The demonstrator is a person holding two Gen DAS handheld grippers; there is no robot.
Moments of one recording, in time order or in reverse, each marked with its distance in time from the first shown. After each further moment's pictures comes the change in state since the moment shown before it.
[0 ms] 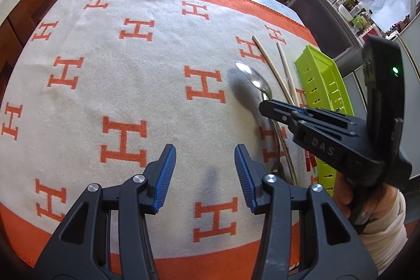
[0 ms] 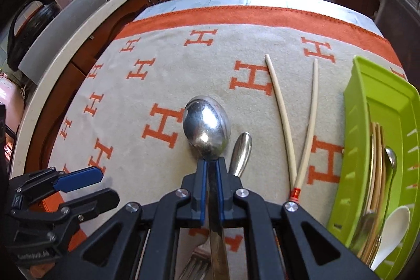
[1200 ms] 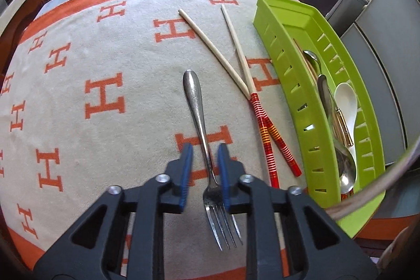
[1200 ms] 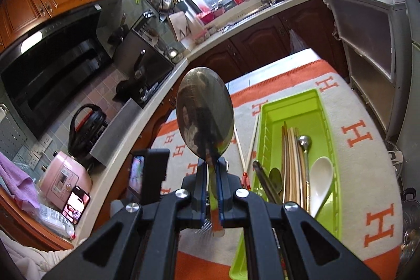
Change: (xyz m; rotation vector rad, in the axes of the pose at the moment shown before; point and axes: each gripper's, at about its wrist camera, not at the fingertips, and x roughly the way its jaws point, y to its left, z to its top) left arm 0.066 -0.125 -0.007 0.246 0.075 0.118; right arm -0.180 -0.085 -0.094 0.274 -0.498 0.245
